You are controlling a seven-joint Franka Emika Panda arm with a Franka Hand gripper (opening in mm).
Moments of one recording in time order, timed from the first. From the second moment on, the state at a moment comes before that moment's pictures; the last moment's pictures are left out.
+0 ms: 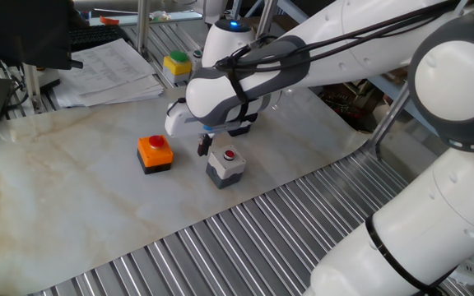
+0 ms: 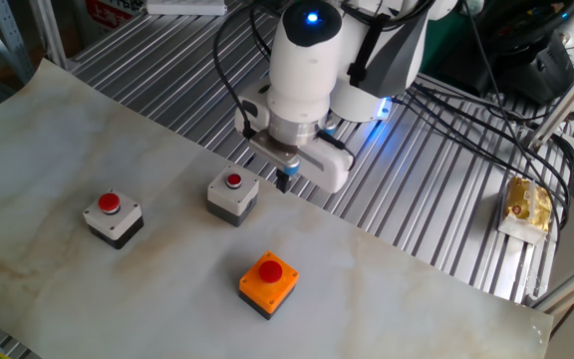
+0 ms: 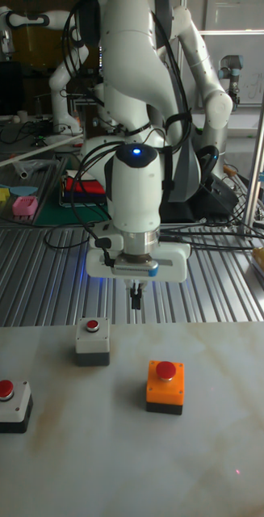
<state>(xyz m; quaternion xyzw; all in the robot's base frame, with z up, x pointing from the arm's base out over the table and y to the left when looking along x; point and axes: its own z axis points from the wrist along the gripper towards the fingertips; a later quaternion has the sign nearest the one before) 0.444 0.026 0.194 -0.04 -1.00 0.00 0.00</state>
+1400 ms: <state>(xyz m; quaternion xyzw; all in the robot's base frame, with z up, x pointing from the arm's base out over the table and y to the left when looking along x) 0.443 0.029 0.195 -0.03 -1.00 0.01 0.00</state>
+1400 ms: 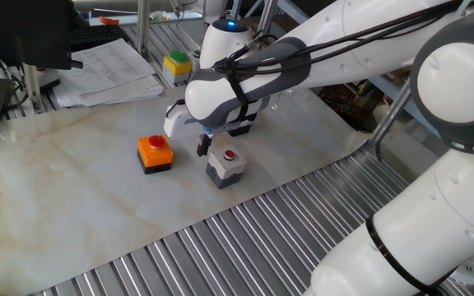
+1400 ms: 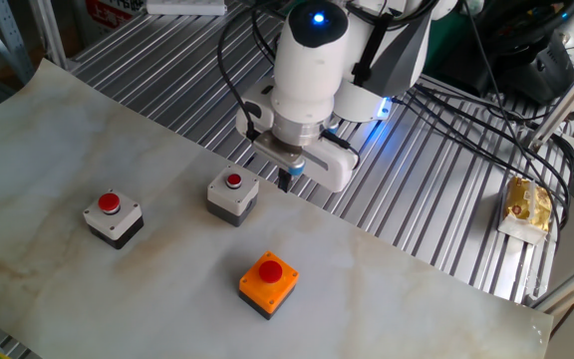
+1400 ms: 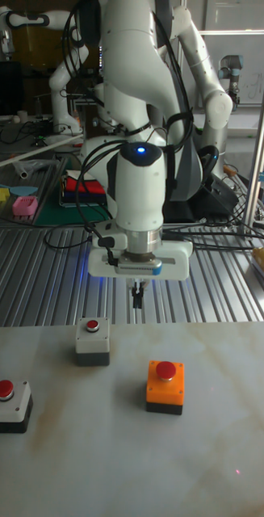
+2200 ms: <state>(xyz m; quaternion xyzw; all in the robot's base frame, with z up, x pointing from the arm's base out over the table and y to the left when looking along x) 0.444 0.038 0.192 -0.03 -1.00 -0.01 0.00</state>
